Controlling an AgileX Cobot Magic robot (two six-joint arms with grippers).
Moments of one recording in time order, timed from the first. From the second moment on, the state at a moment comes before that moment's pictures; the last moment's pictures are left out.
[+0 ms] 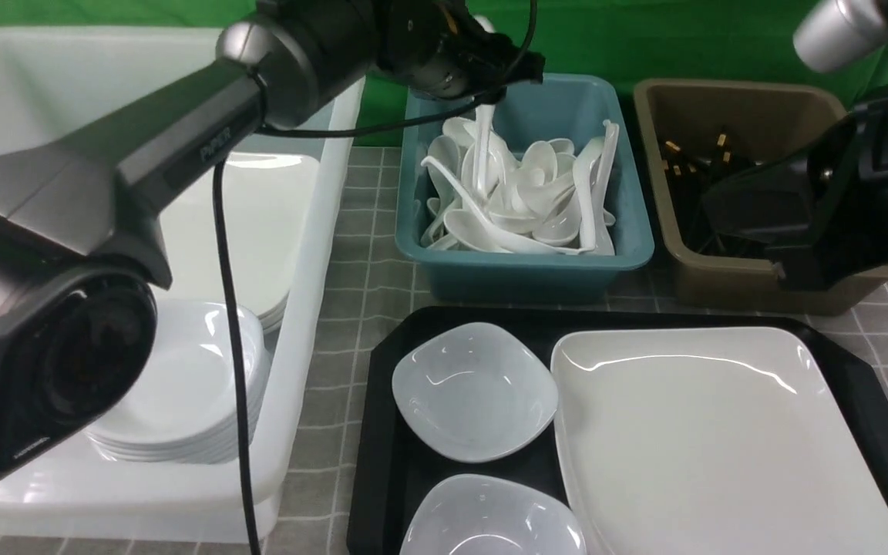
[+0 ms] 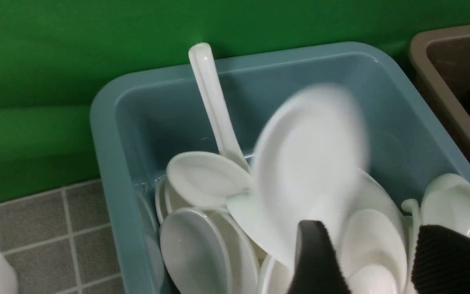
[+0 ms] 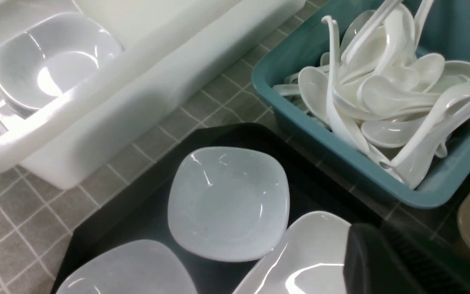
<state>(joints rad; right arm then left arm) 0.40 1.15 -1.13 0.37 0.63 -0.48 -0.47 2.26 -2.17 0.01 0.62 -0.18</state>
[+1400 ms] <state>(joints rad) 0.40 1.15 -1.13 0.36 0.84 -0.44 -0.76 1.77 -1.25 -0.11 0.88 0.04</state>
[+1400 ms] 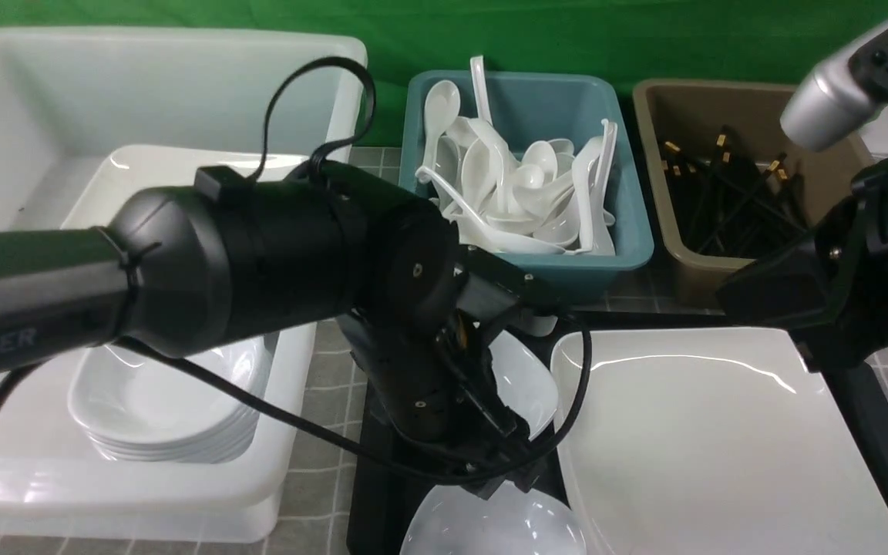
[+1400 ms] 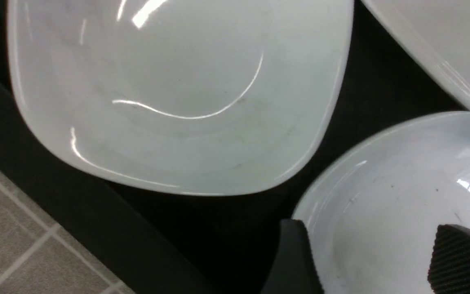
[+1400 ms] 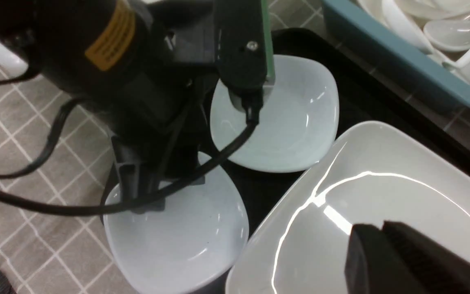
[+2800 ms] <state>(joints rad) 0.40 1.08 -1.14 0.32 0.85 -0.44 -0.74 1.69 -1.37 -0.09 1.05 -0.06</state>
